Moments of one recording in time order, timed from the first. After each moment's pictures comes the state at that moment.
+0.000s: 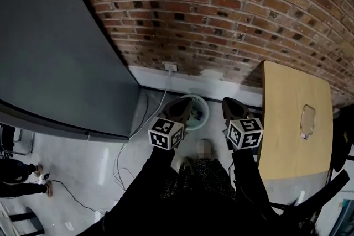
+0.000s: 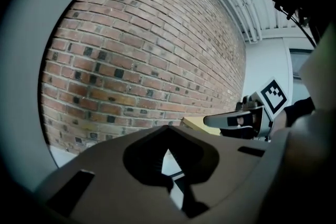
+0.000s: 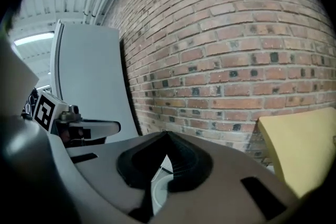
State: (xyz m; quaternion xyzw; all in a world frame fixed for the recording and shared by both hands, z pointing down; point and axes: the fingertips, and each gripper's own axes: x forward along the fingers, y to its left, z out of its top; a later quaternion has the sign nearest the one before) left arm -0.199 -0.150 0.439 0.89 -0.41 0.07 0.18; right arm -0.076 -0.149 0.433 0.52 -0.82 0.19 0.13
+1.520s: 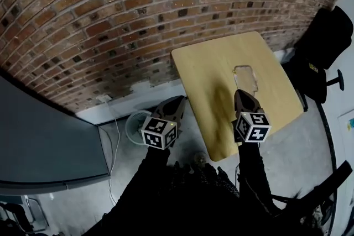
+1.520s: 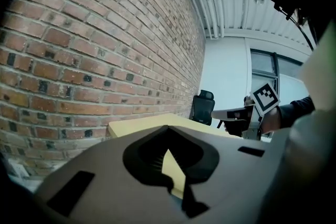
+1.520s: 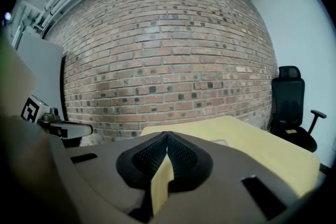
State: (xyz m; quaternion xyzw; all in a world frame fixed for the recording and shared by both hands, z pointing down) left arm 0.114 -0.078 0.399 0.97 -0.19 0.09 0.14; right arm 0.293 0.007 0.379 0.77 -0.61 0.16 0.07
